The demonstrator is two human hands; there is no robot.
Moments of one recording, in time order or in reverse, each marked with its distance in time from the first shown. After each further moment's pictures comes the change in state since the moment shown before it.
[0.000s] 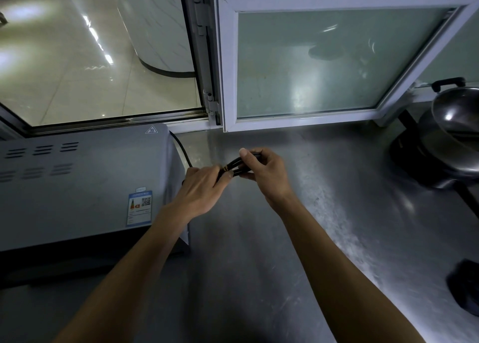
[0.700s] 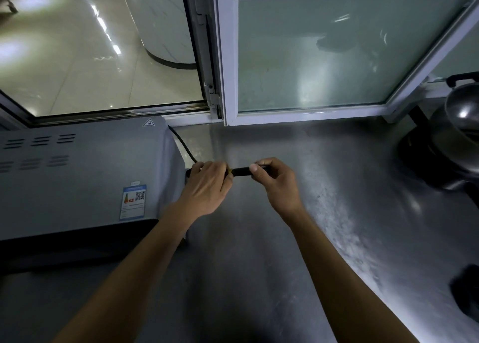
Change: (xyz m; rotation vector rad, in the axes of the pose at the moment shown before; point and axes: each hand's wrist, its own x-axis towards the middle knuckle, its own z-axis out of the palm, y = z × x) left_hand 0.008 0.000 0.032 0.246 0.046 0.040; right_hand -0.011 0.035 -0.038 -0.138 -0.009 -0.078
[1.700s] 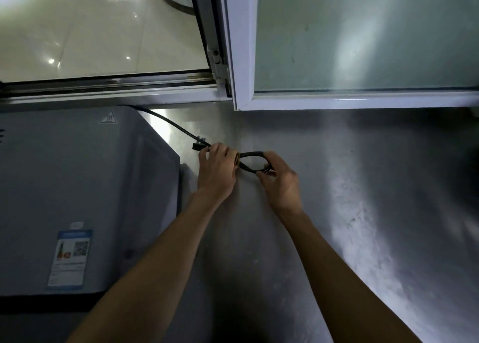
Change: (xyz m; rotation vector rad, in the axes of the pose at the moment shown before) left_hand 0.110 -0.056 0.132 0.094 0.004 -0.232; right_hand 0.129 0.138 0.019 -0.471 -0.003 -0.204
